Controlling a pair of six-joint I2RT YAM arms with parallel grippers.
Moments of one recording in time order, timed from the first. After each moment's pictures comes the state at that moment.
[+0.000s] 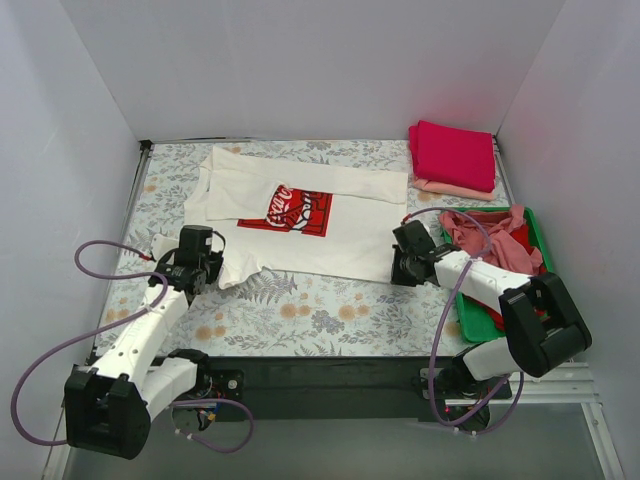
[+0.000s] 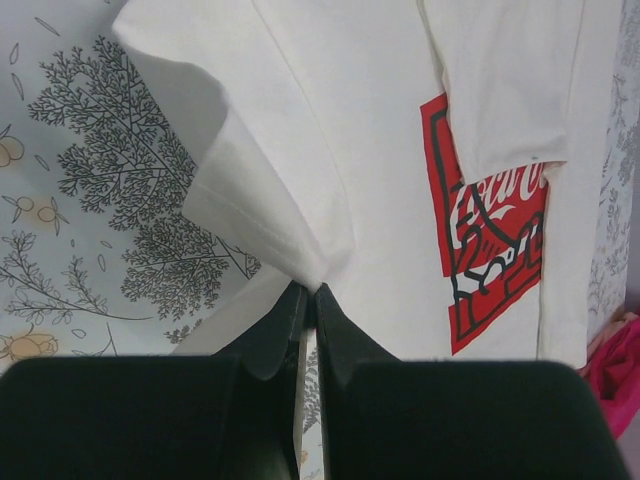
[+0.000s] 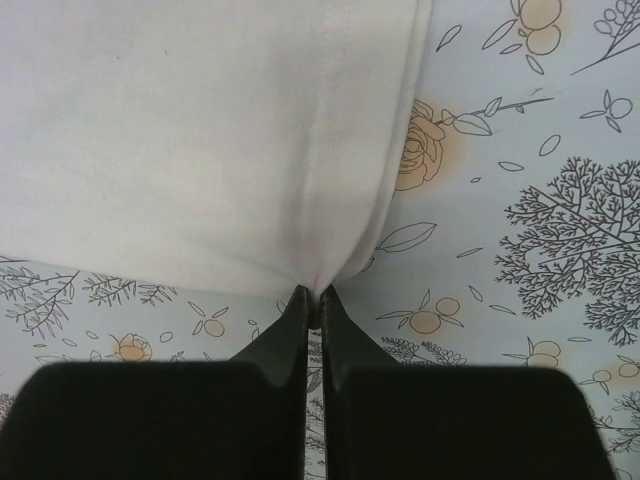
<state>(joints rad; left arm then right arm) -0.19 0.98 0.64 -0.54 -0.36 -1.32 0.51 1.42 0.70 -0.36 0.09 0.57</state>
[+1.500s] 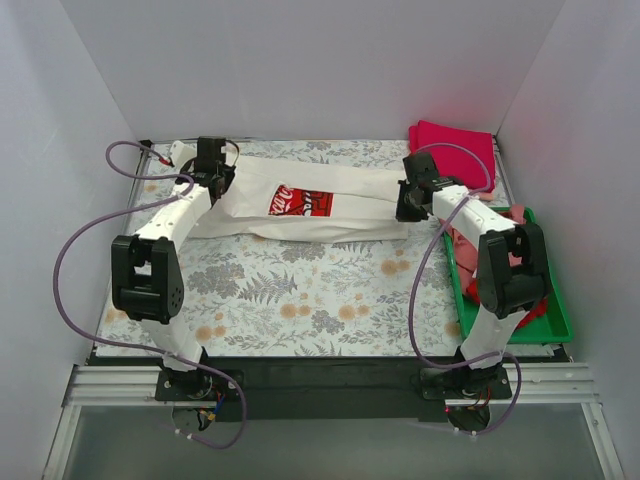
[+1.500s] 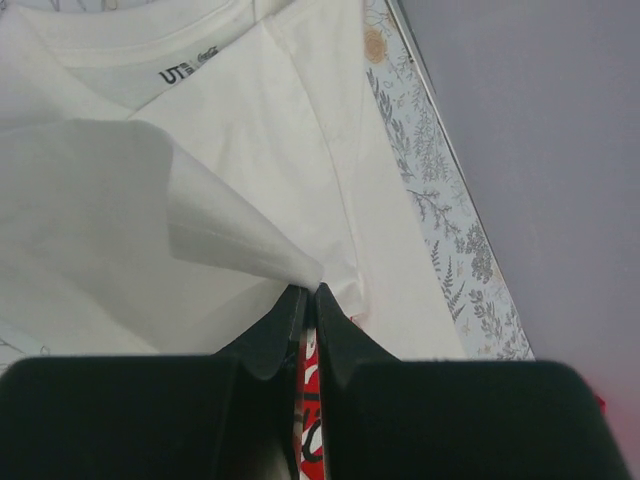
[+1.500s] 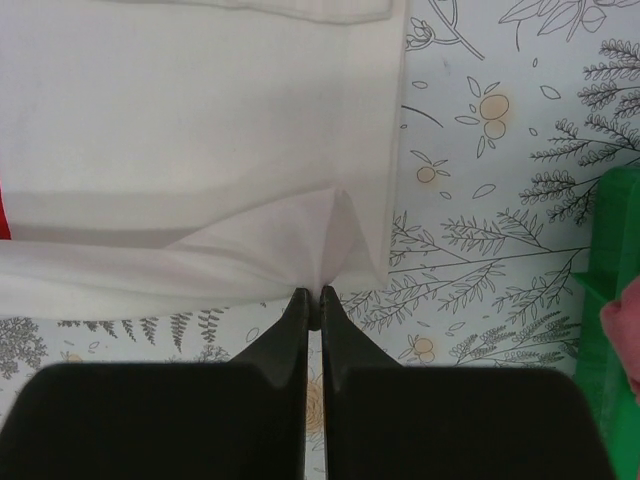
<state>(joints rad) -0.15 1.74 1.36 -0.31 -0.40 -1.11 0.31 1.77 1.31 -0.54 0.08 0.39</state>
